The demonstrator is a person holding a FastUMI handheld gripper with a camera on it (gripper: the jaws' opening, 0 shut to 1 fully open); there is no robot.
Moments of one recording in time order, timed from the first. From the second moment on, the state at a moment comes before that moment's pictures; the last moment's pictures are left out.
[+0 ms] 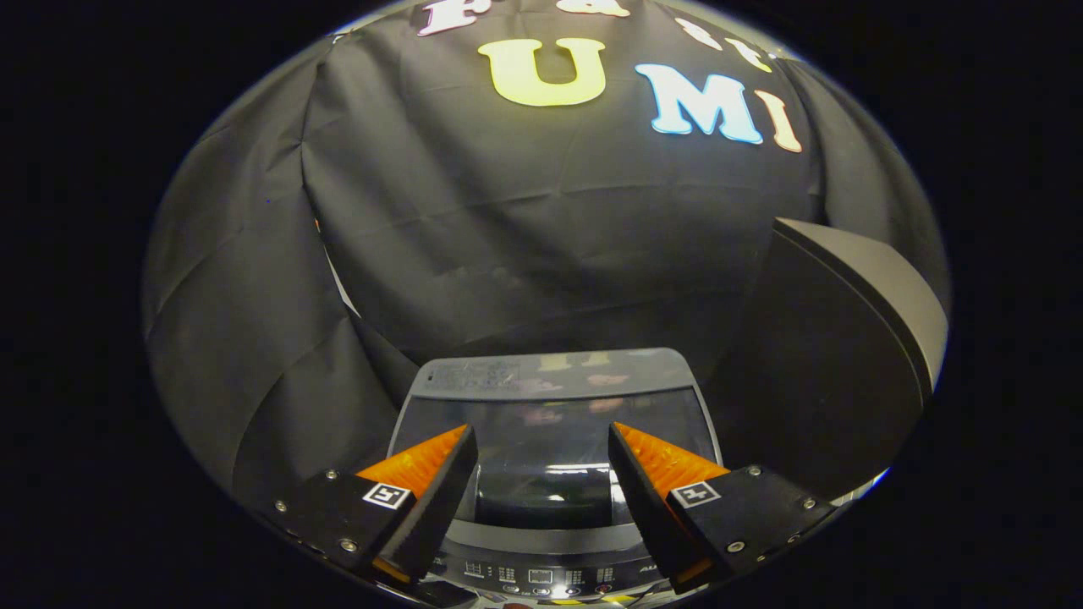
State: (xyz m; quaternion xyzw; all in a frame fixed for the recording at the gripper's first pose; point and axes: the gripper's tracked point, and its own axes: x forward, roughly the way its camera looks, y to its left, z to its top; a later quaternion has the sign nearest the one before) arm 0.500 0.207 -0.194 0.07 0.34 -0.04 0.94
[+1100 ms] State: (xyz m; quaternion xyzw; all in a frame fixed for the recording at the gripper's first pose) arm 0.262 0.094 -0.138 -0.01 0.22 -0.03 0.98
